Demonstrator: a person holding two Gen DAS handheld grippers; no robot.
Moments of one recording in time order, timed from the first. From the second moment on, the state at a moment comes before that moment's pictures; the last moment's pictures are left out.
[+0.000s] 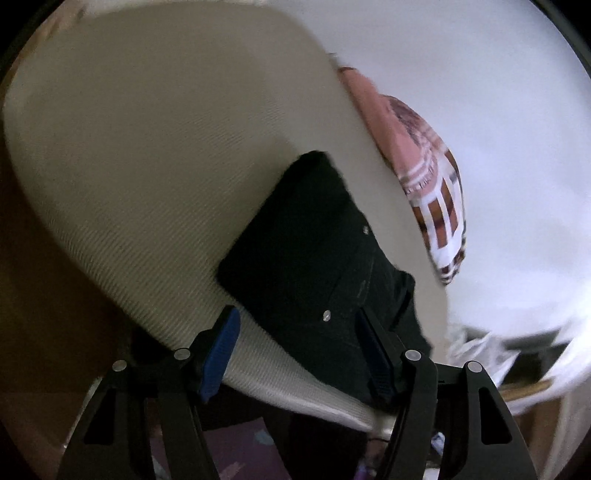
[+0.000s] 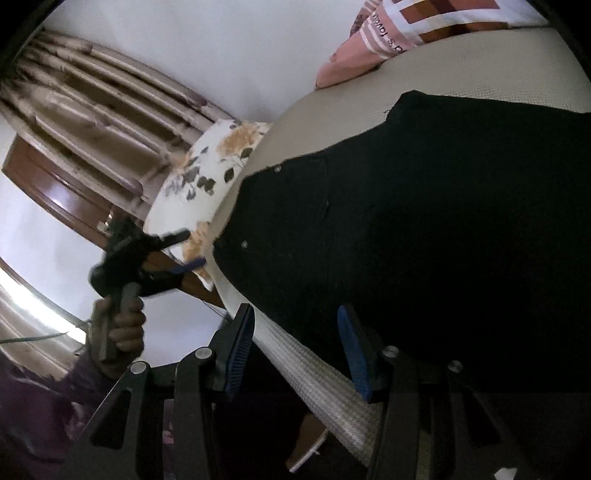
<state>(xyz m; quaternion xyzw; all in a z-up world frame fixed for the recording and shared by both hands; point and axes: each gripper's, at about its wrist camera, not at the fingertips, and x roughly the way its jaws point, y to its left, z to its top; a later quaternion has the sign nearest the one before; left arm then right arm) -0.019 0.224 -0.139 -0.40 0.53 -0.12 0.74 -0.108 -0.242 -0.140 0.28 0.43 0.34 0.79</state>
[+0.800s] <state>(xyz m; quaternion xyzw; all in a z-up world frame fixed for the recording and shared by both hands) 0.022 0.208 -0.198 -0.49 0.56 -0.16 0.65 -0.111 -0.245 -0.141 0.32 0.42 0.33 0.78</state>
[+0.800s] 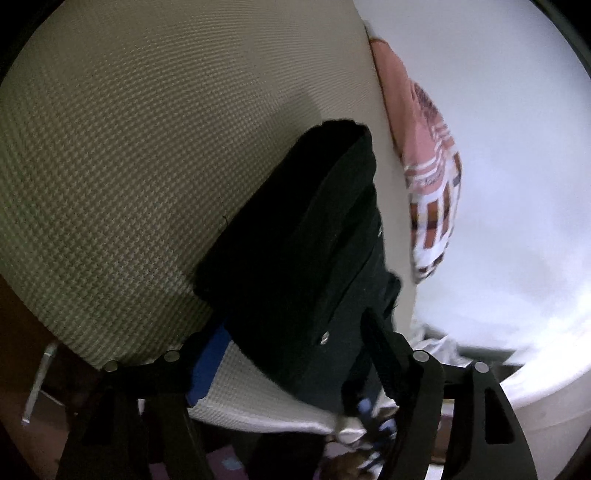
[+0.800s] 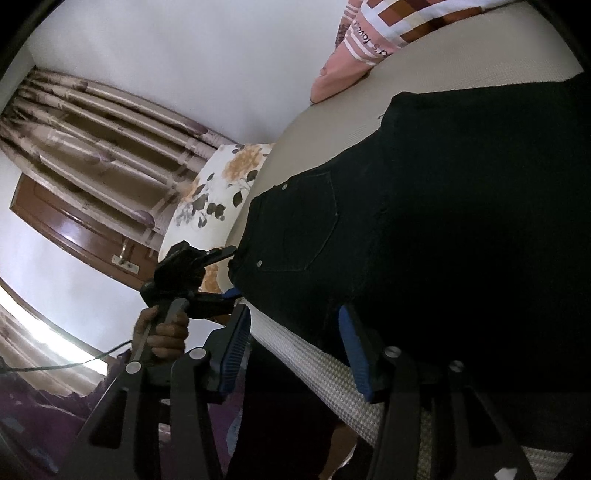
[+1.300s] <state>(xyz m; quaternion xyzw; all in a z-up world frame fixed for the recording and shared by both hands) 0.040 0.221 -0.180 -0.40 0.57 -0.15 0.71 -0.109 -0.246 -0.143 0.33 0.42 0.33 0.78</state>
